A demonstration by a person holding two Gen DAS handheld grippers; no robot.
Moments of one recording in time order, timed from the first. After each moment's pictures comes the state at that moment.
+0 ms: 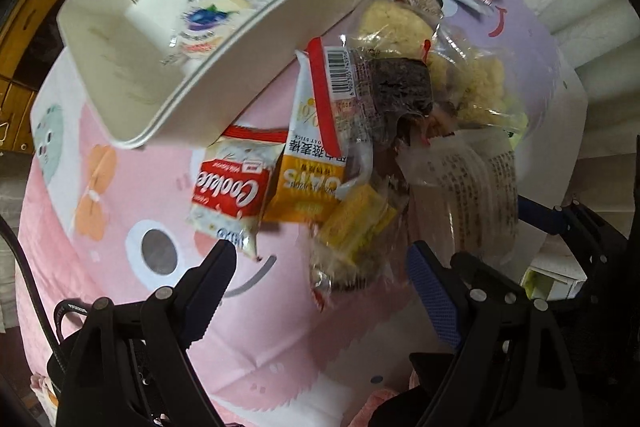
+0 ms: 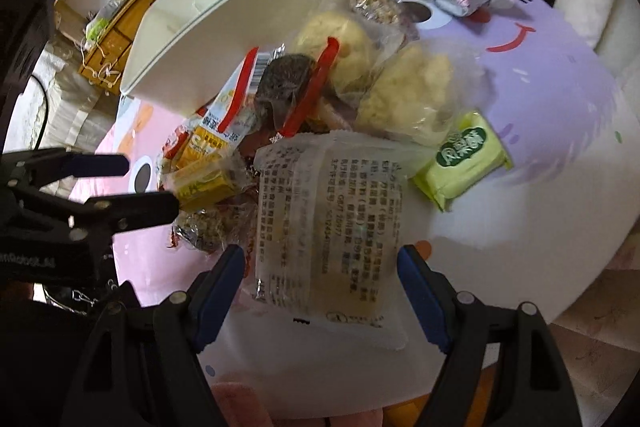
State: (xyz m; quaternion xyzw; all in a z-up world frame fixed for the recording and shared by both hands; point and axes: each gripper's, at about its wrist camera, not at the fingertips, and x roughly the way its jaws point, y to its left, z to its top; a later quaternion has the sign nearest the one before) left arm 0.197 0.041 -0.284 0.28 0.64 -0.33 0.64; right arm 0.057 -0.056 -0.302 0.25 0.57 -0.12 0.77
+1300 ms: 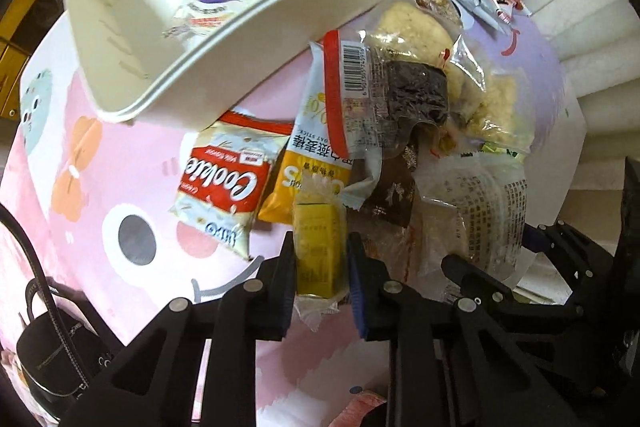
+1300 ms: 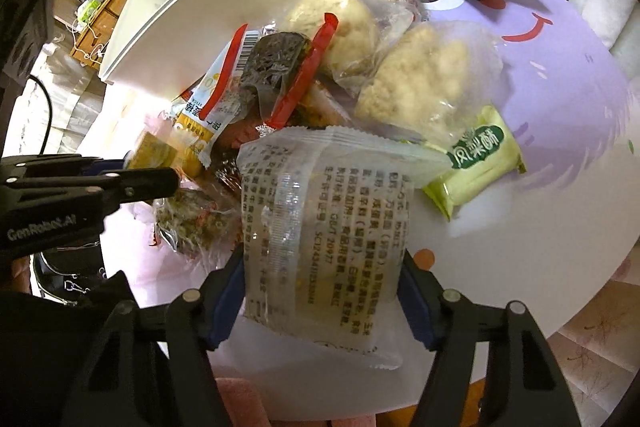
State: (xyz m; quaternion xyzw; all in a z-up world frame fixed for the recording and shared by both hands) left arm 0.216 0.067 -0.300 0.22 0.66 -0.32 0.65; right arm 0.072 -0.059 -0.316 0.25 0.60 -0.12 0.75
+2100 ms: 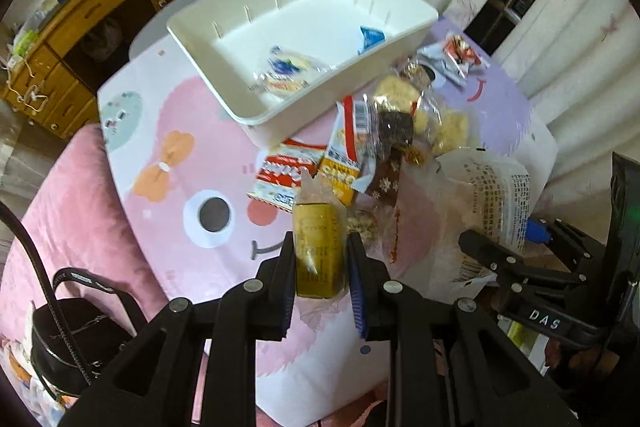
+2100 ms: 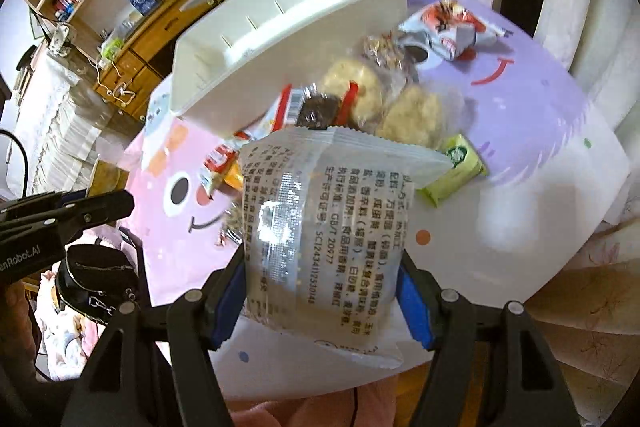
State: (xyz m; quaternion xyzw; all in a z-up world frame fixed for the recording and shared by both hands) left arm 0.166 0.126 -0.175 0.20 0.56 -0.31 0.75; right arm 0.032 -0.036 -0.241 0.25 0.52 -0.14 0.81
